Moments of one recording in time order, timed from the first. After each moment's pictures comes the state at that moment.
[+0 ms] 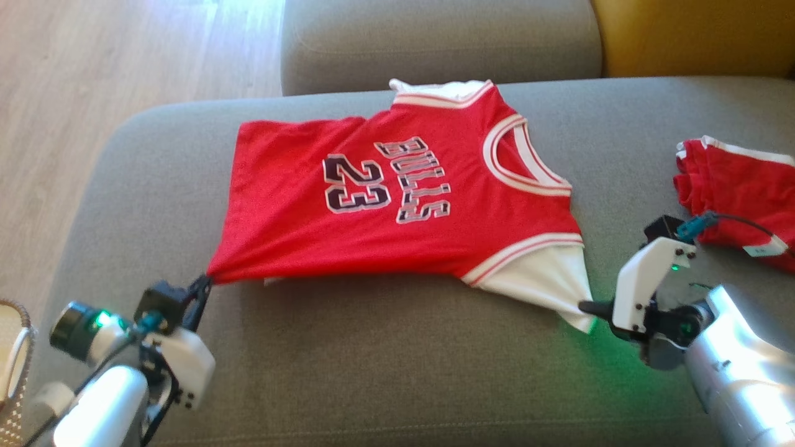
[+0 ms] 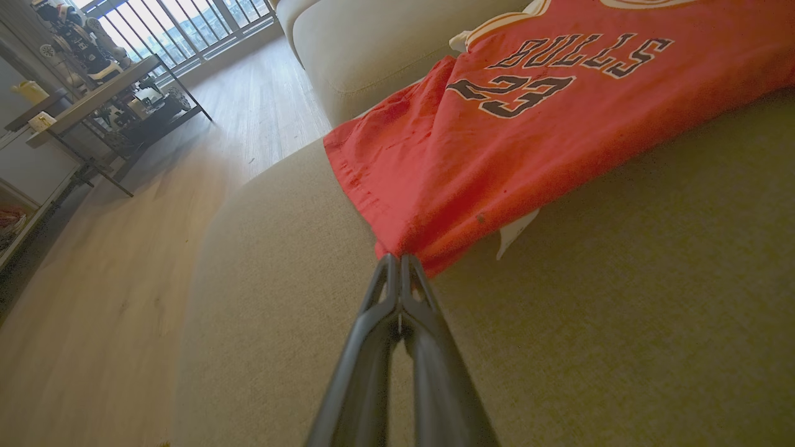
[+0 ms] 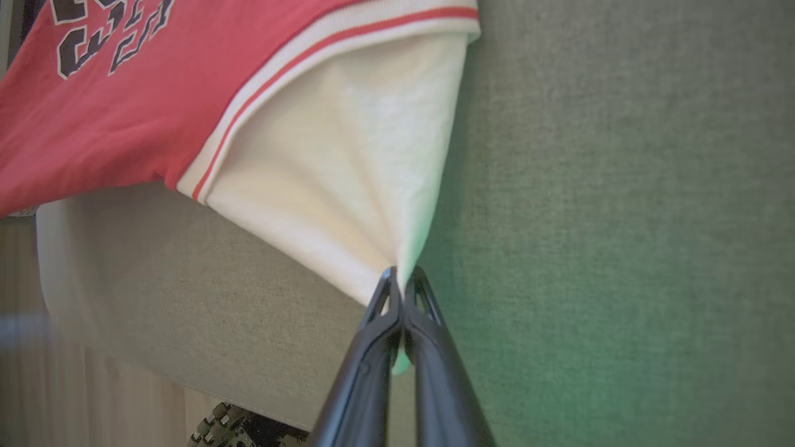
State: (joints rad) left arm -0.37 0.43 -0.65 0.69 -0.26 -0.04 -0.26; right arm -0.62 -0.23 0.27 1.05 0.81 0.13 0.62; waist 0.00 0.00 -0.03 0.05
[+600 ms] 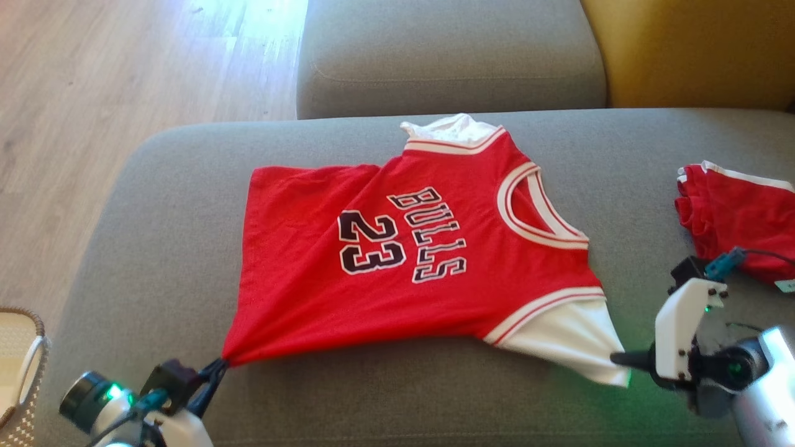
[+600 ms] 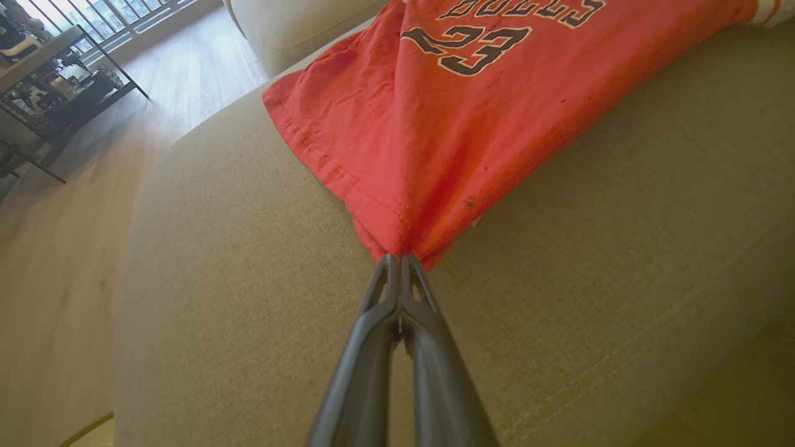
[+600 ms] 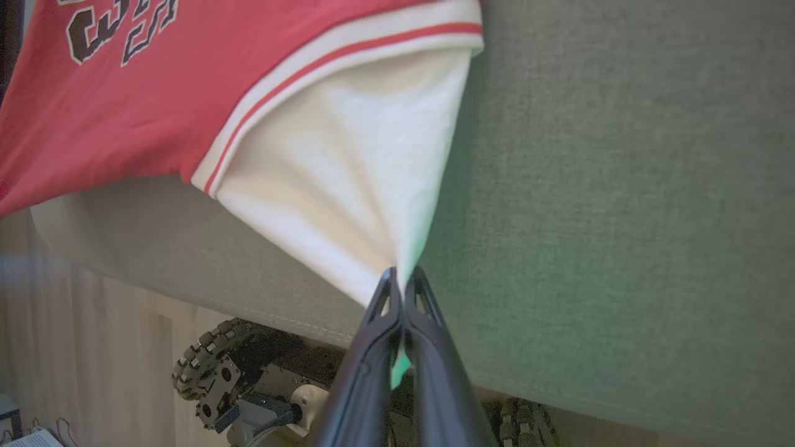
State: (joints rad) left arm -0.17 0.53 -0.72 0.53 -0.29 -0.09 -0.23; right arm -0.37 -0.32 0.14 0.70 0.79 0.13 0.88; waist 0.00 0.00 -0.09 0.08
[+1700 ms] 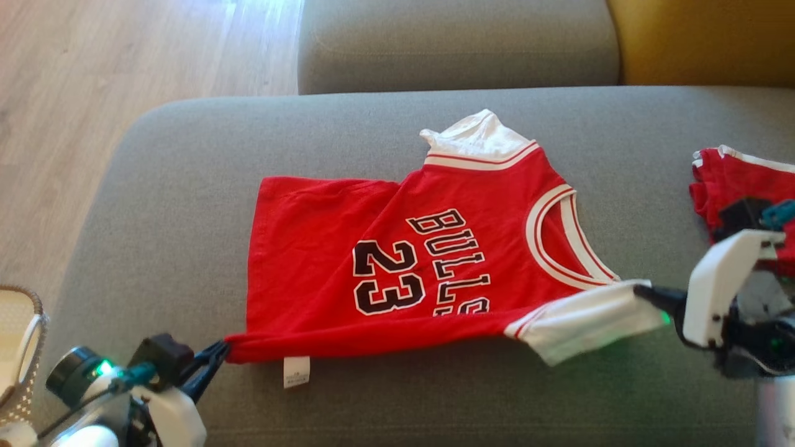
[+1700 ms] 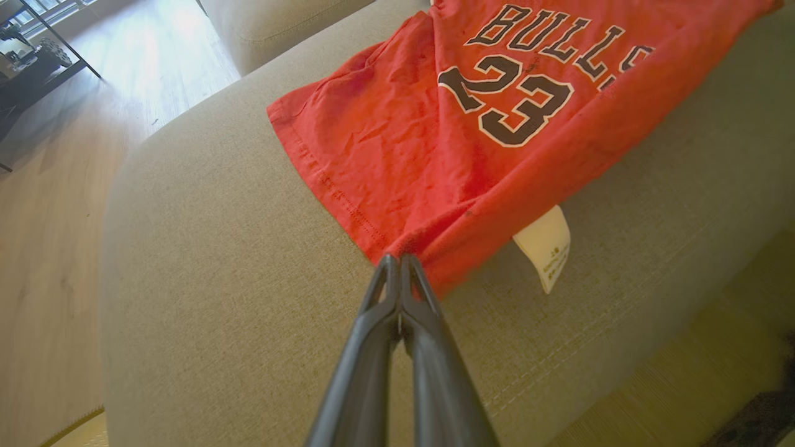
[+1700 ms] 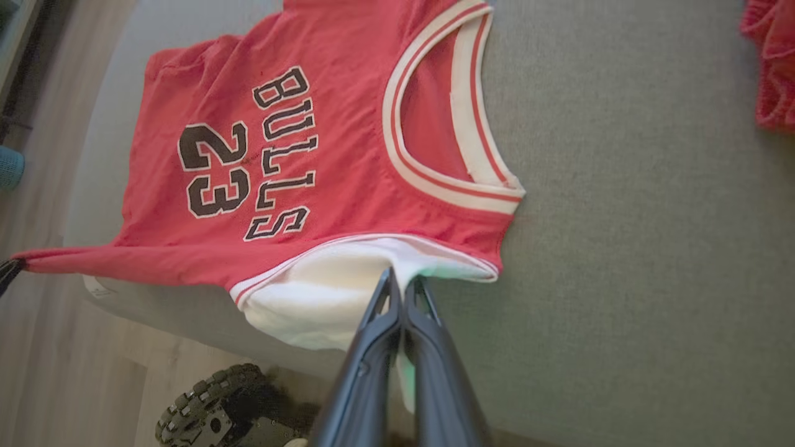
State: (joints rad) left arm -0.10 0.69 -0.69 0.15 -0.41 -0.08 -0.01; right arm -0.21 -0.13 -0.25 0.03 0.53 0.13 1.17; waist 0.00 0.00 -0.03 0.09
